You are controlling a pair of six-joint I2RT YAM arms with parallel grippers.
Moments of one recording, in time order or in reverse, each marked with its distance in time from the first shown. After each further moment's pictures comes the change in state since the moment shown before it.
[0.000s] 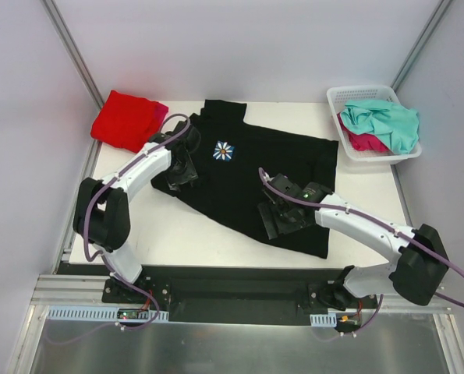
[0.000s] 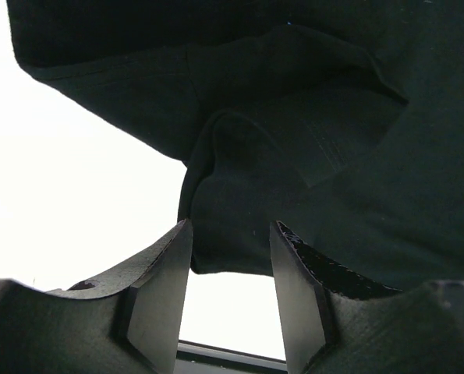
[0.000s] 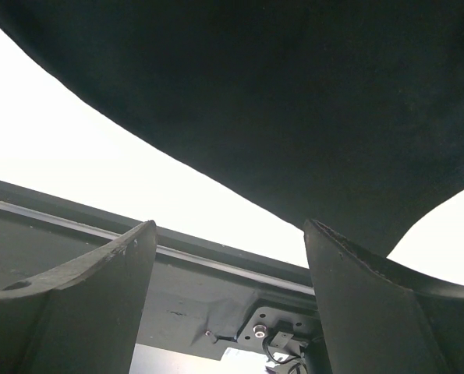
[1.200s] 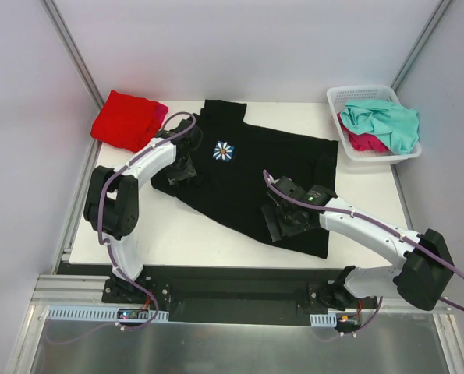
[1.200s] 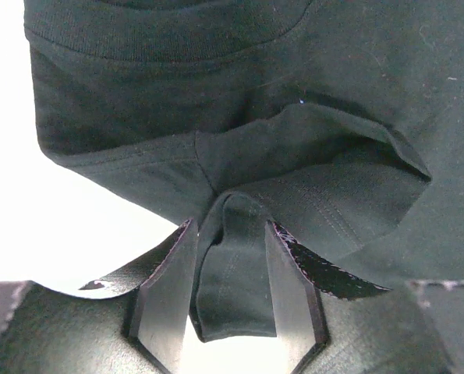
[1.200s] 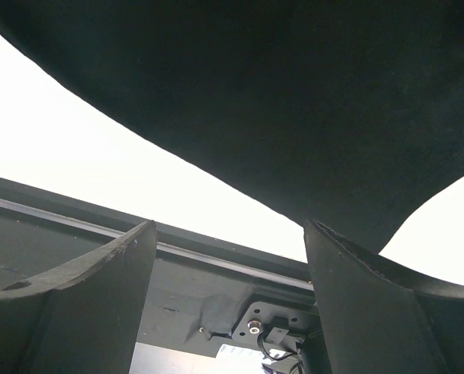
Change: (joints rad) left arm 0.026 0.128 0.040 0.060 -0.083 0.076; right arm -0.010 -0.051 -0.049 -0.006 0.000 0.000
